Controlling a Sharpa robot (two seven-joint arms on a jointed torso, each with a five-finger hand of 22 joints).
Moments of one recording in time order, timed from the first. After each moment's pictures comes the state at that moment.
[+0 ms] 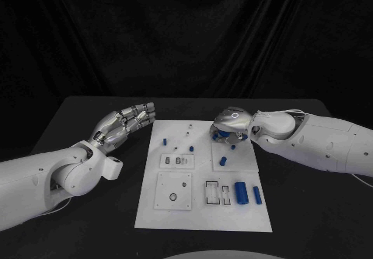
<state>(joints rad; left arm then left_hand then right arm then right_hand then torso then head) 1.24 -1.00 -0.21 1.58 -0.17 -0.07 0.68 1.50 0.23 -0.18 0.28 0.65 0.44 0.12 0.12 0.05 0.19 0.17 0.47 0.06 0.23 0.19 0.32 0.05 0.16 0.16 0.29 0.11 0.04 1.31 -0.68 -0.21 1.26 -1.91 -0.34 0.21 1.40 -0.10 0.39 0.03 0.34 1.07 0.09 0.18 0.26 1.16 0.05 0.21 0.16 1.45 -0.07 1.11 0.86 0.11 1.36 0.04 1.28 1.15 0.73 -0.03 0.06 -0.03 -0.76</state>
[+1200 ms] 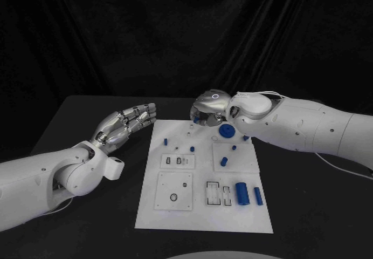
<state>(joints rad) 1.24 -0.98 -0.21 1.57 -0.17 -0.07 0.68 1.51 0.22 -0.17 0.29 0.65 0.44 0.12 0.12 0.05 0.19 0.16 0.46 0.06 0.21 0.19 0.31 0.05 0.16 0.15 0.28 0.10 0.03 1.39 -0.48 -0.21 1.10 -1.76 -0.32 0.19 1.41 -0.09 0.40 0.02 0.30 1.06 0.11 0.16 0.29 1.17 0.06 0.16 0.13 1.45 -0.05 1.11 0.85 0.11 1.36 0.05 1.28 1.17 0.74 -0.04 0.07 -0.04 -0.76</state>
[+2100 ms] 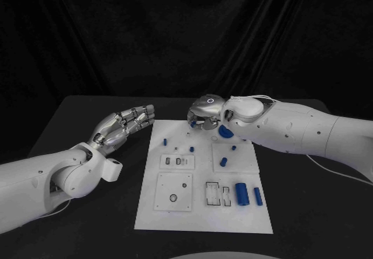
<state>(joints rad) 1.24 -0.98 -0.21 1.57 -0.17 -0.07 0.68 1.51 0.22 -0.16 0.28 0.66 0.46 0.13 0.12 0.06 0.19 0.15 0.47 0.06 0.21 0.18 0.31 0.05 0.16 0.15 0.28 0.10 0.03 1.36 -0.44 -0.21 1.04 -1.75 -0.30 0.19 1.41 -0.09 0.40 0.02 0.30 1.04 0.11 0.14 0.29 1.17 0.06 0.14 0.12 1.44 -0.05 1.11 0.85 0.11 1.35 0.06 1.28 1.17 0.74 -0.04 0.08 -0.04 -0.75</state>
